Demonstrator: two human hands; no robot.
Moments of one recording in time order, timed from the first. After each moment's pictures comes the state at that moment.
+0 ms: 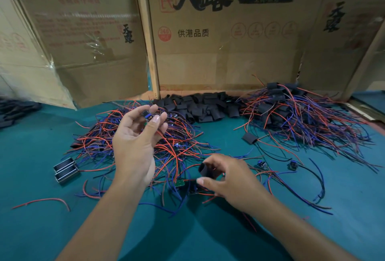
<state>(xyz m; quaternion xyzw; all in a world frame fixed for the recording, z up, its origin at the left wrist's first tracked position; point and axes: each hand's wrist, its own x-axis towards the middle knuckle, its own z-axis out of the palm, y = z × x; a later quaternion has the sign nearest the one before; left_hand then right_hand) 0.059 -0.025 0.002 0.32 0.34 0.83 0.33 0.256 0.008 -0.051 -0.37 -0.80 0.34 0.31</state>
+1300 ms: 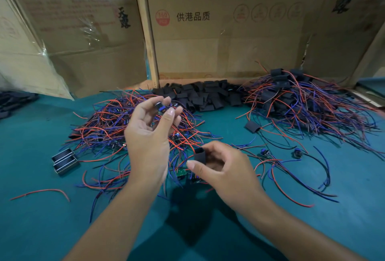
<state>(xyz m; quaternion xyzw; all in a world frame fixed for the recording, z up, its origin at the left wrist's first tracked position) 0.085 -0.025 -0.010 0.36 0.35 0.82 0.28 0.232 -0.022 -0.047 -0.36 -0.71 0.42 0.43</state>
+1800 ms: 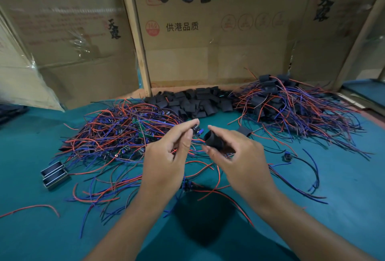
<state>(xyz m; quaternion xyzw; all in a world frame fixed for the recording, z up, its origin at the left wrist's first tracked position) 0.098 -0.031 -0.030 0.62 0.50 0.60 0.11 0.259 -0.001 -0.024 -0.39 -0.75 0.19 0.50</state>
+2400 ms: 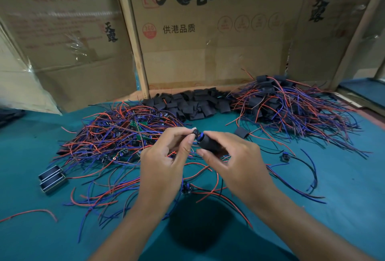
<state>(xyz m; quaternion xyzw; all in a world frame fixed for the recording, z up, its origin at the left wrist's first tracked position) 0.106 -0.036 -0.028 0.60 0.47 0.64 0.10 0.261 -0.003 -0.022 -0.33 -0.78 0.15 0.51</state>
